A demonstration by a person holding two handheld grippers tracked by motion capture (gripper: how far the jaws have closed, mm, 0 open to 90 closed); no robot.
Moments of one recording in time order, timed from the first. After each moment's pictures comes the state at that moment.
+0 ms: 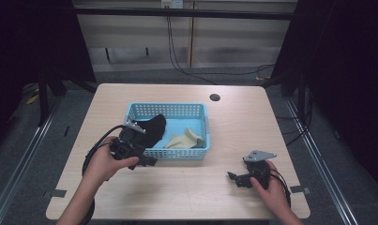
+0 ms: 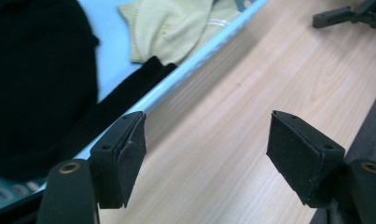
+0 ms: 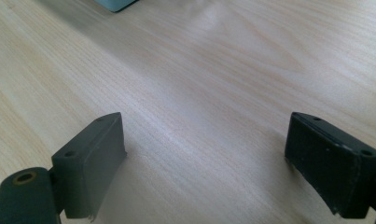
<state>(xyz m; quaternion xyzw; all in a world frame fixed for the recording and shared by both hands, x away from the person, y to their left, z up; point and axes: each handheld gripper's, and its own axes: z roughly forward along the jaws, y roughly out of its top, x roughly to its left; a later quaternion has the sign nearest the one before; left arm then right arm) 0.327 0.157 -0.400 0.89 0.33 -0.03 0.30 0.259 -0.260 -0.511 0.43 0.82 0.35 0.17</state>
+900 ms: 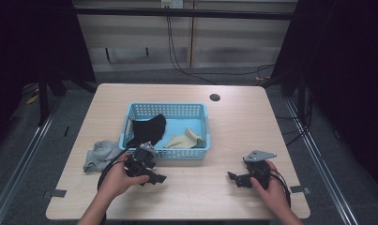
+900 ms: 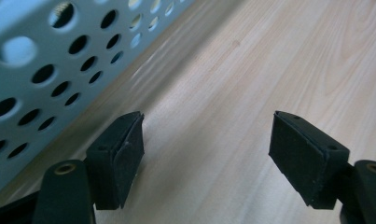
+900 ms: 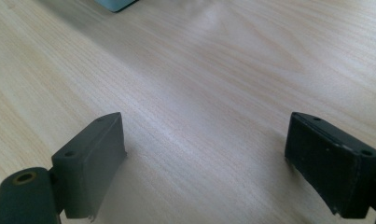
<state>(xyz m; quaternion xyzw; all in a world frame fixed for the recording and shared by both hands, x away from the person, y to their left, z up) 0.312 0.136 -0.471 0.91 0.28 -0.03 0.29 0.259 -0.260 -0.511 0.43 0.82 0.35 0.17</state>
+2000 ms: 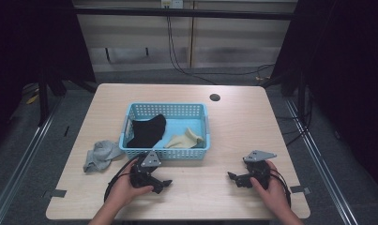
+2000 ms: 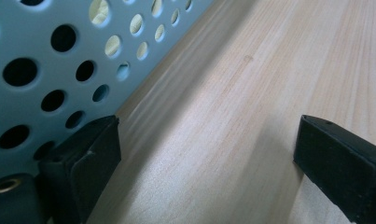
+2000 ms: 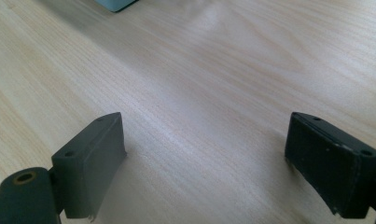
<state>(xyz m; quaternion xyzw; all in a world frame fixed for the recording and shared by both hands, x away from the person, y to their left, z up) 0.298 0.129 -0.510 0.90 0.21 0.07 0.38 0.259 -0.260 -0.511 0.43 0.82 0.35 0.17</state>
